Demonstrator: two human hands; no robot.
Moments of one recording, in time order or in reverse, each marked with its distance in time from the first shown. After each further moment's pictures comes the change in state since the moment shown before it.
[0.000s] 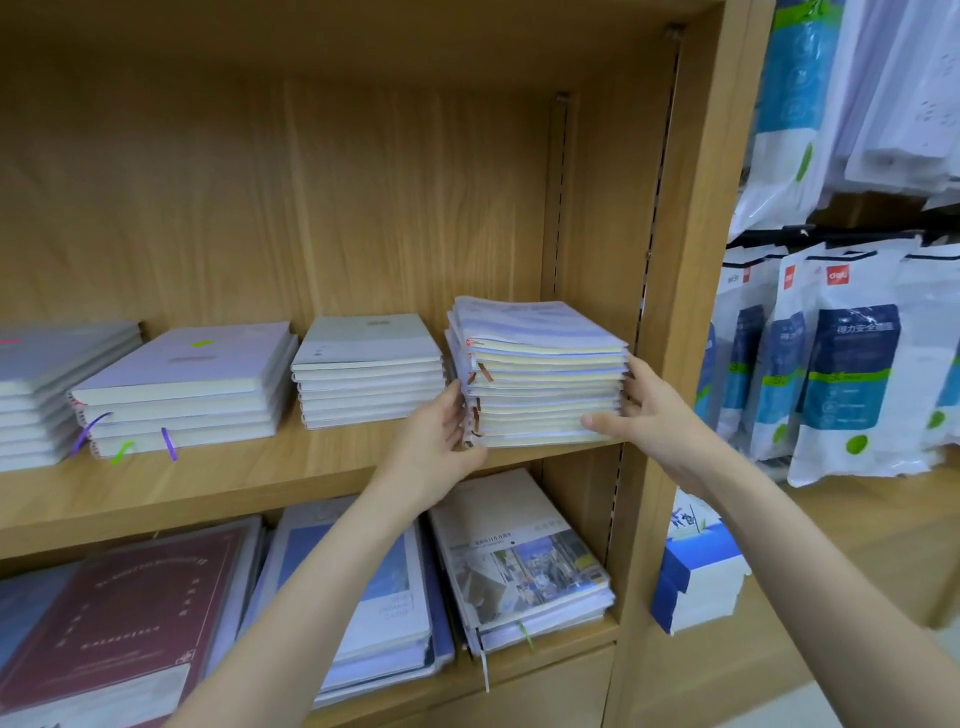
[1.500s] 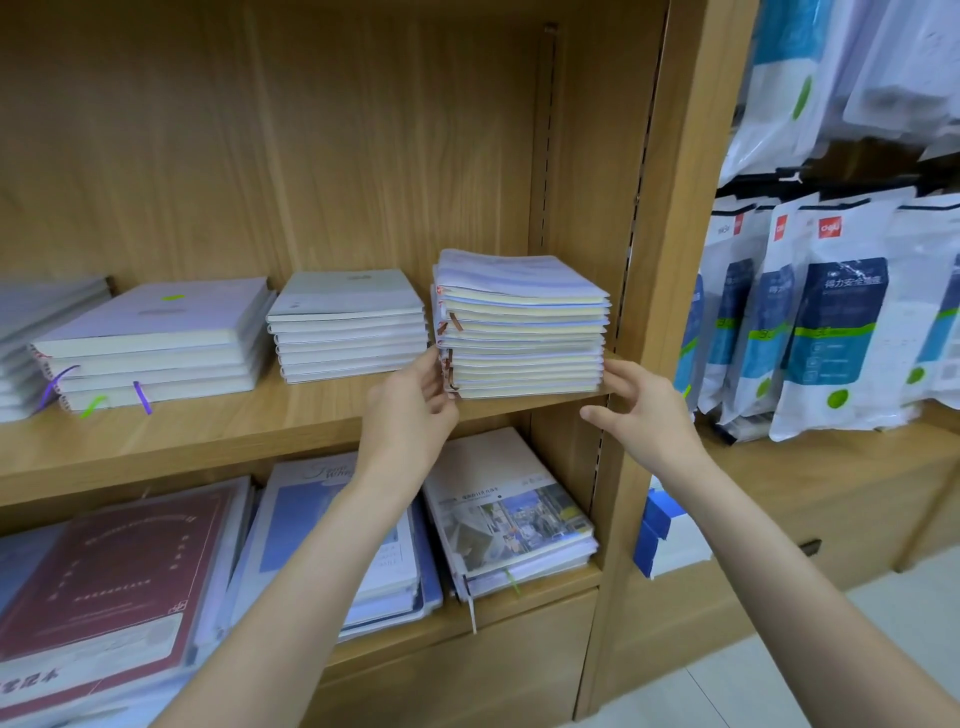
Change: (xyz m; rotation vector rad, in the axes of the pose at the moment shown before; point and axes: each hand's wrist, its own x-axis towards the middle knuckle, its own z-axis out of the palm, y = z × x) left_hand -0.015 -0.003 0.014 0.115 0.233 -0.012; right_hand -0.027 0.030 0.010 -0.433 0.248 -0.014
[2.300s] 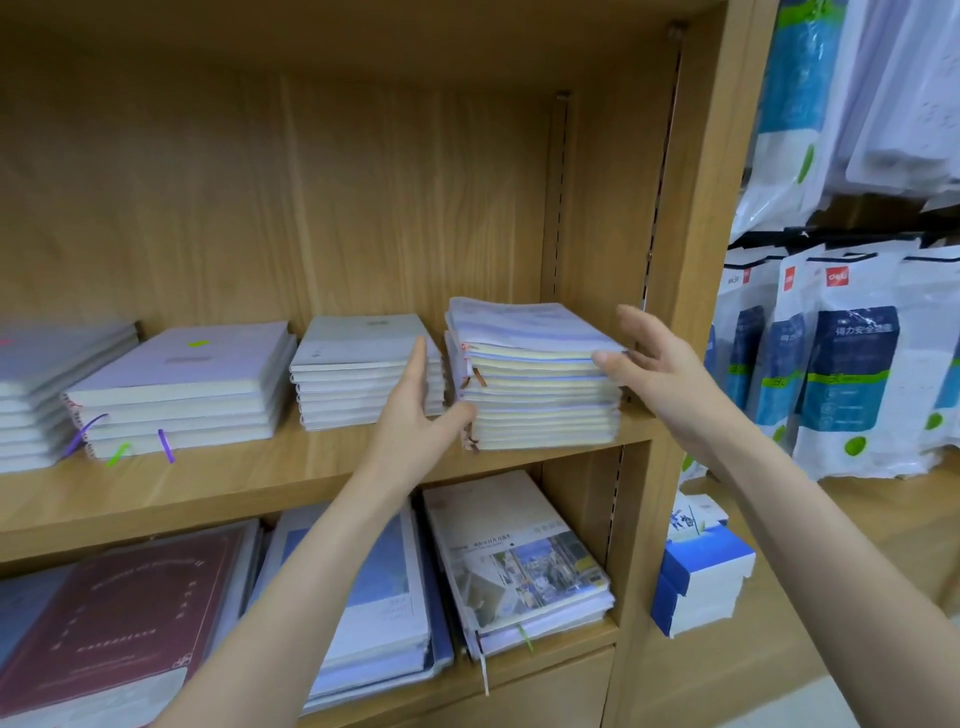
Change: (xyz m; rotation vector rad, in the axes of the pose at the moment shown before) left_hand 0.027 0.007 -0.017 -0.215 -0.083 0.041; right_hand 0.041 -0.049 -0.029 0.353 -0.106 -0.093
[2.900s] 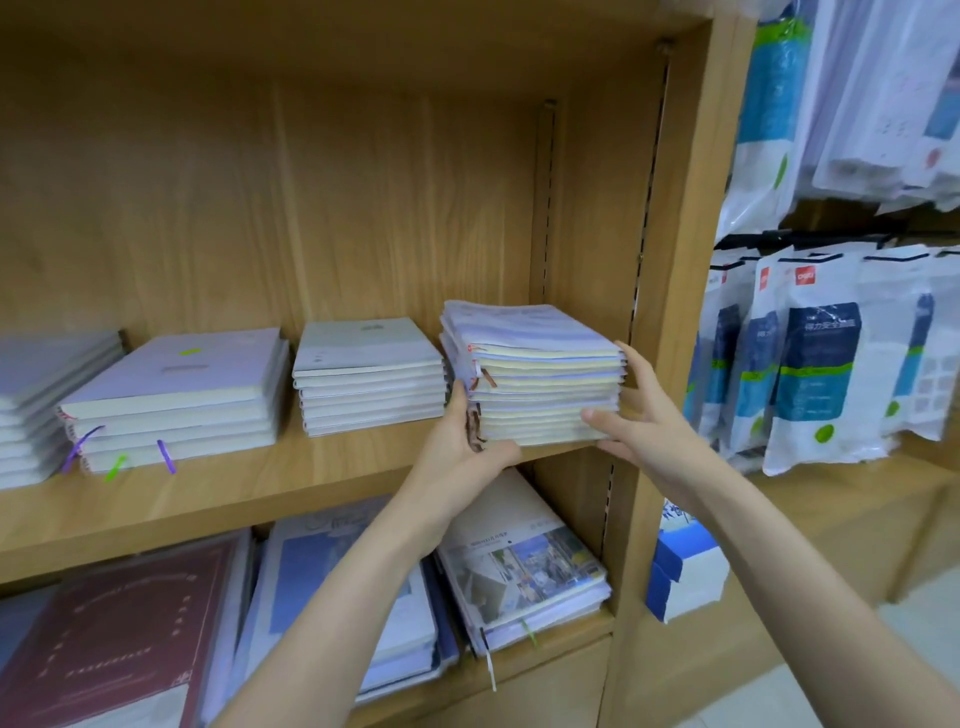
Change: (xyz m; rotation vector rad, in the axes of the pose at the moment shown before) left_hand -0.021 -0.003 0.011 -0.203 -0.259 -0.068; right_hand -0.030 0.024 0.020 0.192 -0.043 0.122
